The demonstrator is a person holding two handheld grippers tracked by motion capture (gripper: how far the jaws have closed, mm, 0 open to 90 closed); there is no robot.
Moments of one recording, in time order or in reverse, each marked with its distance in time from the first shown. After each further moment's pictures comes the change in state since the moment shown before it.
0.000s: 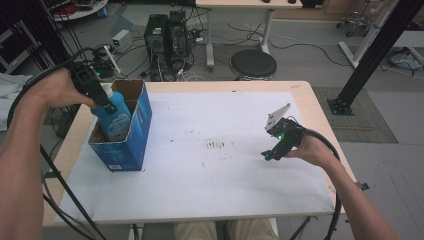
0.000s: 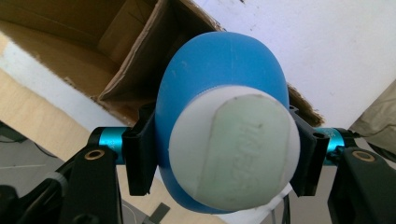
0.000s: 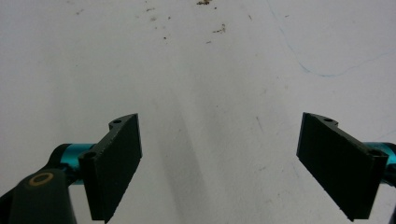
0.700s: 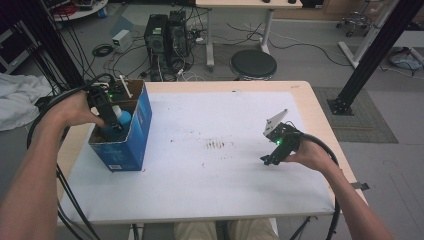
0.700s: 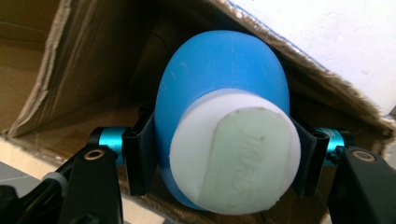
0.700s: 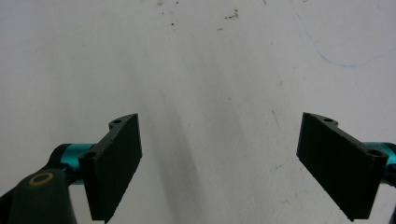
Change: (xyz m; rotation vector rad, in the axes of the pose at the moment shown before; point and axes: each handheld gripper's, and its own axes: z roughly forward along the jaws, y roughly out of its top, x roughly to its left) left arm -0.006 -0.006 0.059 0.067 -0.003 0.124; right arm 0.007 -0.007 0.012 0.022 0.010 0.001
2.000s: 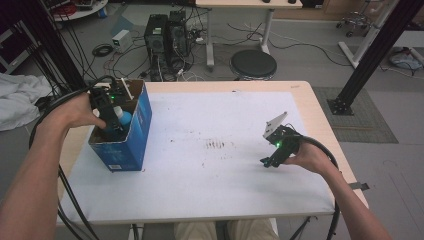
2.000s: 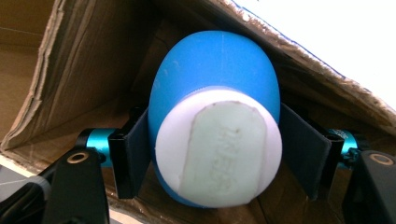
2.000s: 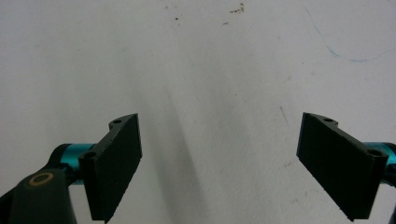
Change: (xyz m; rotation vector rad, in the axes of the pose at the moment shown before) left arm 0.000 0.002 0.002 -0.014 0.015 -0.017; right arm 0.004 -0.003 0.004 0.001 0.001 0.003
